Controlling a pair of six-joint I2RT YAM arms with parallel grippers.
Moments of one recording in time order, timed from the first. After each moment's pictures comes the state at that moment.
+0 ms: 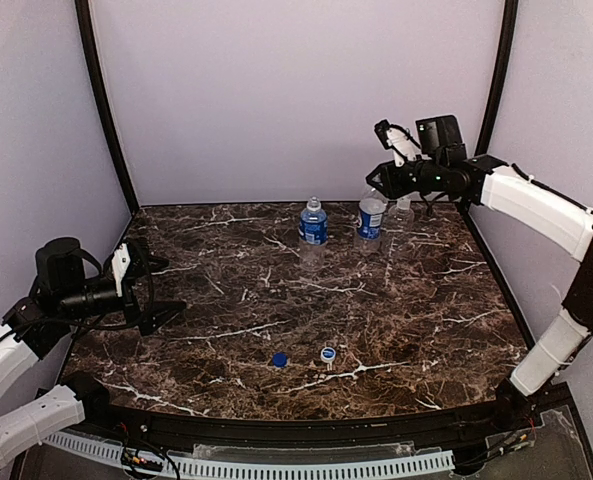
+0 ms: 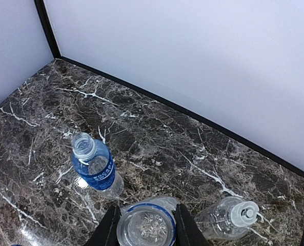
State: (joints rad) left arm -0.38 0.55 0.54 -0.33 0.58 0.36; right arm 0.51 1.57 1.48 -0.40 -0.10 -0.05
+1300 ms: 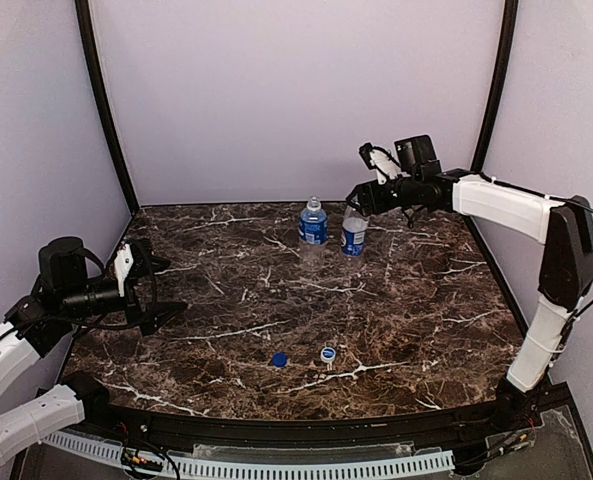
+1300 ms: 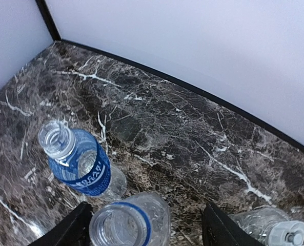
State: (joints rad) left arm -0.38 0.57 0.54 -0.33 0.58 0.38; right arm 0.48 1.76 1.47 -0.28 -0.17 -0.01
